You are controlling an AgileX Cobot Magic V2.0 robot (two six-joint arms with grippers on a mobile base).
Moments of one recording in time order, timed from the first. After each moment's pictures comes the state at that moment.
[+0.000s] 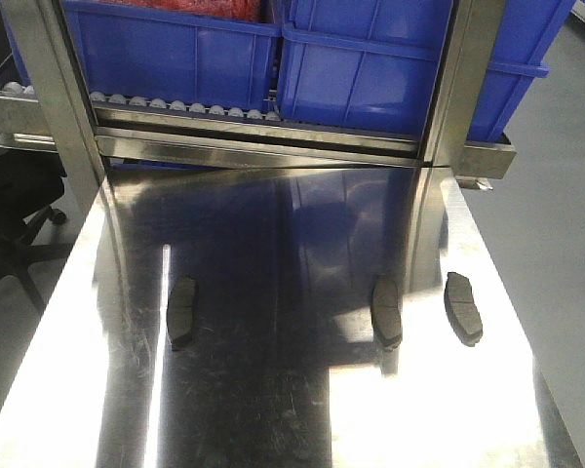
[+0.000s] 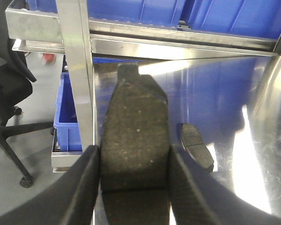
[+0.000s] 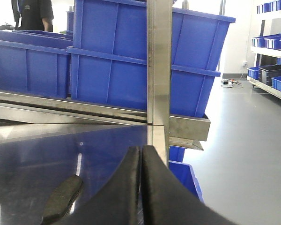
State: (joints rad) left arm -0.13 0.40 -0.42 -0.01 0.46 -0.09; right arm 0.06 -0.01 0.03 -0.04 0.03 0.02
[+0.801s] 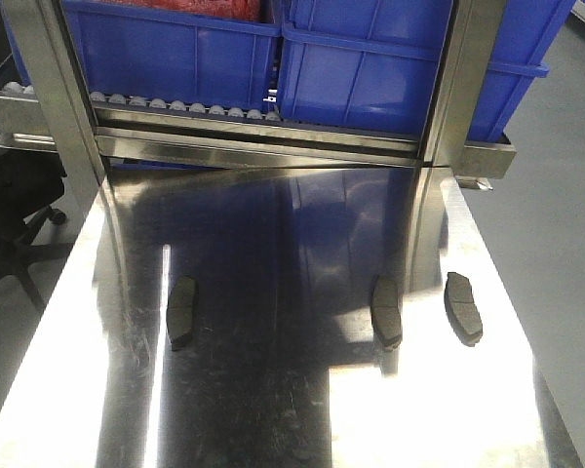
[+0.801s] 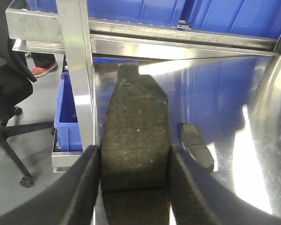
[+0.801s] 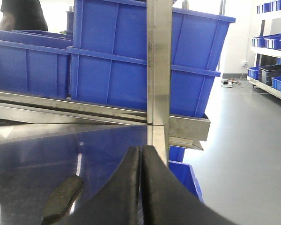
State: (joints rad) left arm -0.13 0.40 -0.42 -0.01 0.46 -0.09; right arm 0.06 -0.01 0.03 -0.04 0.03 0.02
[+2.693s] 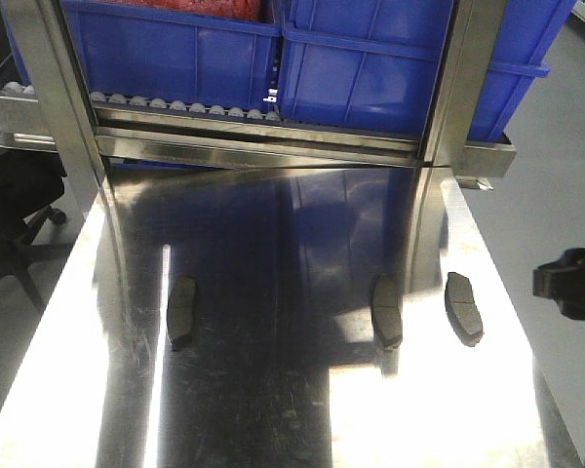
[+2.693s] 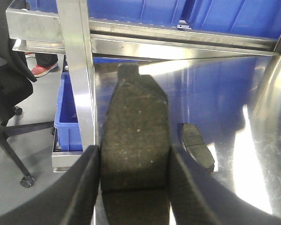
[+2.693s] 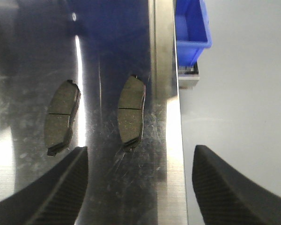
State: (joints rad) left arm -0.13 0.40 -0.42 -0.01 0.46 -0.09; right arm 0.06 1.02 -0.76 0.03 0.63 0.05
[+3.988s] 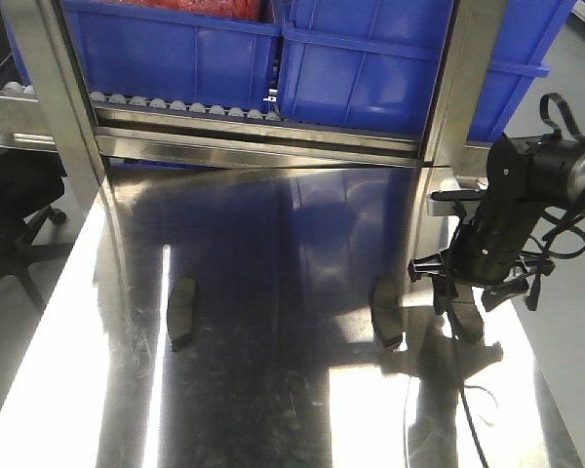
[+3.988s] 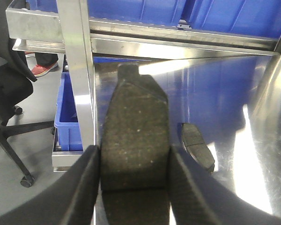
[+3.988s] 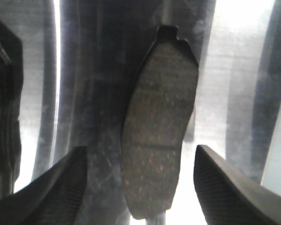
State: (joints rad) left arm -0.13 0.40 -0.42 -0.01 0.46 -0.09; right arm 0.14 1.98 -1.38 0.02 1.01 0.05
